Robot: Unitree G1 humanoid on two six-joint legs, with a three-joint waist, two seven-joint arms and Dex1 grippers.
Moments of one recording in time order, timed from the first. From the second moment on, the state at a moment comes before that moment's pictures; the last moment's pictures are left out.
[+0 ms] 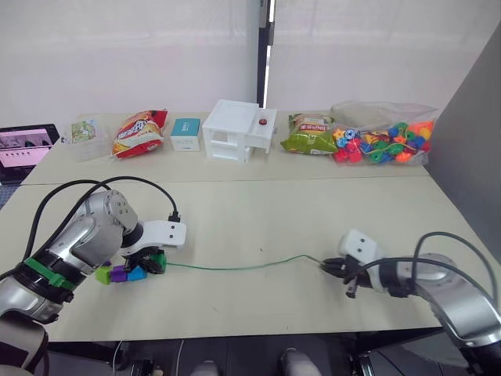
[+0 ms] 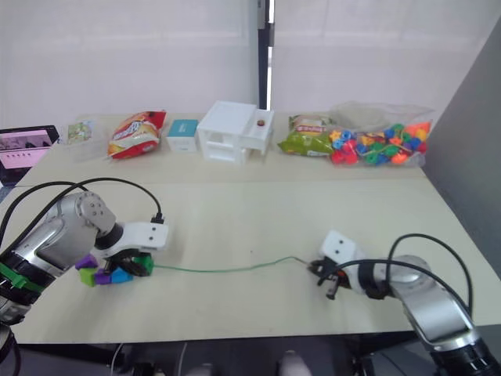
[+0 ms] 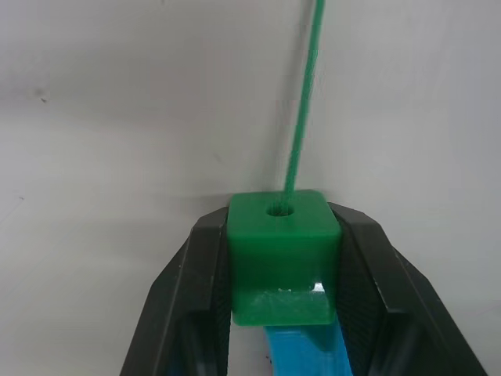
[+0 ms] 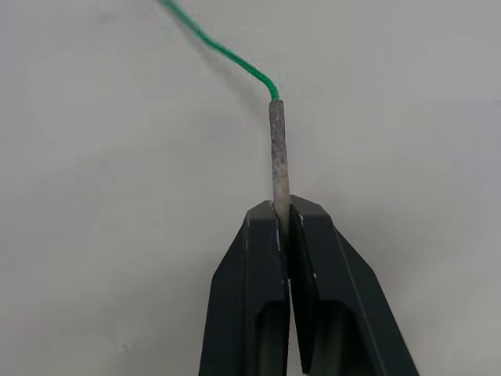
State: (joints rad) left arm -0.69 1.05 -0.50 -0.01 0.25 0.56 -1.55; right arm -0.10 -0.86 0.01 -0.38 0.23 0.62 0.91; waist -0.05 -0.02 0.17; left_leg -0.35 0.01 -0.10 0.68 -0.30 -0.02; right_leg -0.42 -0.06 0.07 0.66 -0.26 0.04
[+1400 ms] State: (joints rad) left arm -0.47 1.08 -0.33 -0.14 0.22 0.49 -1.44; right arm -0.06 -0.79 0.02 -0.30 0.14 0.57 0.78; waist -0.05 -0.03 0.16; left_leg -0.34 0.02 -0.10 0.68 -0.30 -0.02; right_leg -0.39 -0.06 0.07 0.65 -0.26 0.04
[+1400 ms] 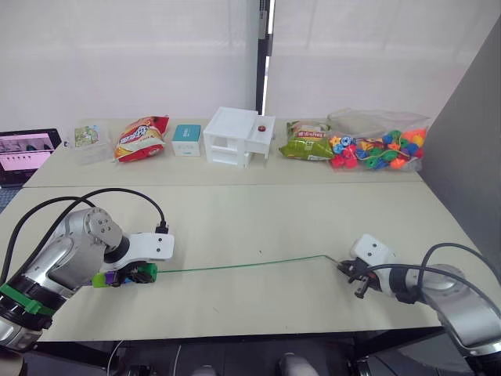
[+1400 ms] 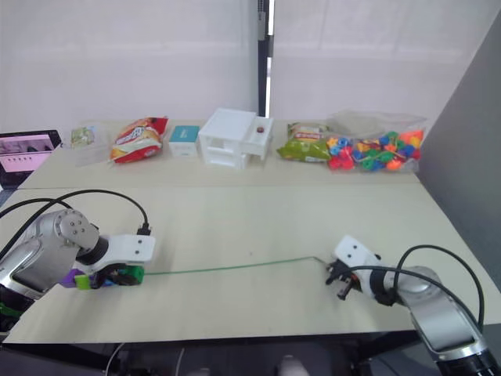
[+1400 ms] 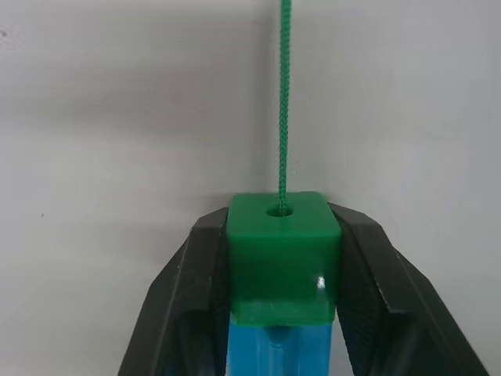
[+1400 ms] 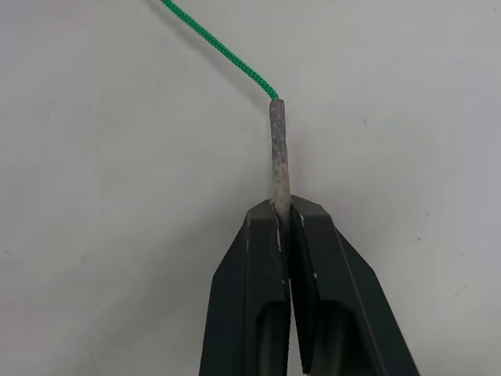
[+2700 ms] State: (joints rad) left arm 0.46 0.61 0.78 -0.09 -0.45 0.17 -1.15; right arm 0.24 -0.71 -0.49 -0.01 0.44 0.33 0.92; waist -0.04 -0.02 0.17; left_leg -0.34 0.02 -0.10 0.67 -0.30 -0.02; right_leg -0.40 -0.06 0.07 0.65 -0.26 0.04
